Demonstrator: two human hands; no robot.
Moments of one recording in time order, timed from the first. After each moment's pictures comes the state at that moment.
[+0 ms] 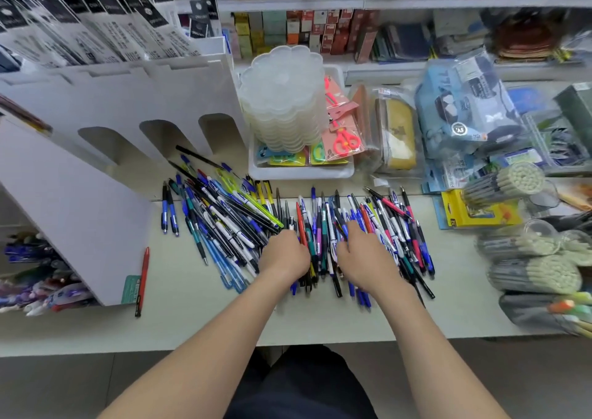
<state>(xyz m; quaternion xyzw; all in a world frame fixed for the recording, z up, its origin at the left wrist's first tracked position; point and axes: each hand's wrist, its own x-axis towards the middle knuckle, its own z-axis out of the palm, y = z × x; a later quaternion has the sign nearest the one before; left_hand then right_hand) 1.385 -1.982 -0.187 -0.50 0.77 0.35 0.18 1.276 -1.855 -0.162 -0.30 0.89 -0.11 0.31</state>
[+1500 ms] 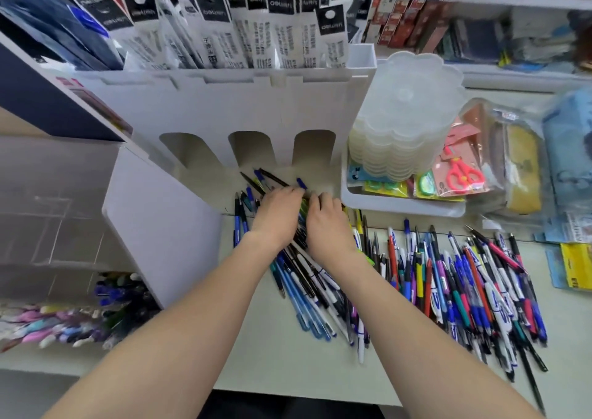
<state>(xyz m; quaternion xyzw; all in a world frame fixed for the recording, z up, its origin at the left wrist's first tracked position) 1.442 -2.222 -0.228 -0.30 0.92 0.22 0.06 1.361 -2.113 -0.230 -0.54 0.83 0.04 0.14</state>
